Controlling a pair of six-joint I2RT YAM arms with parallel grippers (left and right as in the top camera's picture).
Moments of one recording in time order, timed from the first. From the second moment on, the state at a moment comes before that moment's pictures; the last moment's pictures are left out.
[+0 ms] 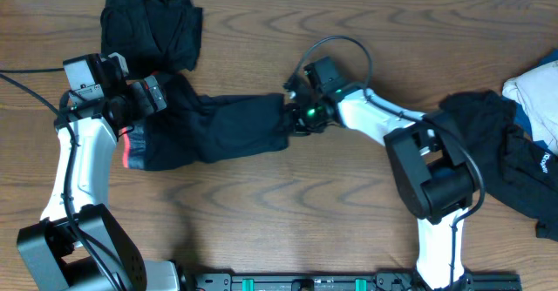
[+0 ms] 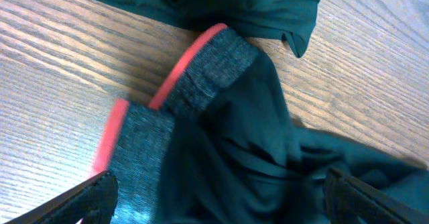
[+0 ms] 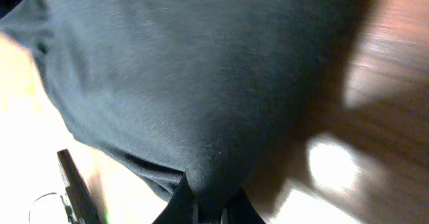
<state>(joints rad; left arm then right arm) 0.30 1.58 1.09 -0.51 0.23 -0.15 0.46 2.14 1.34 -0.40 -0.71 0.39</state>
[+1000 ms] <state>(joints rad) 0.30 1.58 1.09 -0.53 0.23 -0.15 0.07 1.82 1.54 -0.96 -0.06 0.20</state>
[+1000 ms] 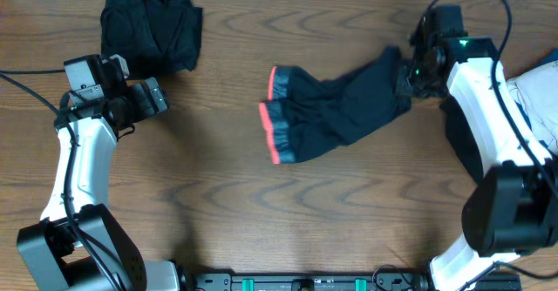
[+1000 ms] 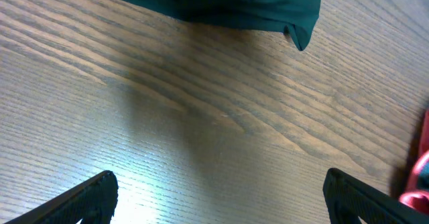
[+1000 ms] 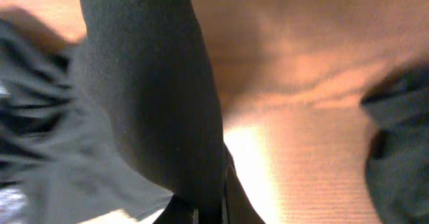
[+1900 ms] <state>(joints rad) 0.30 1.58 1.09 -0.55 0.23 -0.15 0.65 1.99 1.56 -0.79 -0.15 0.22</state>
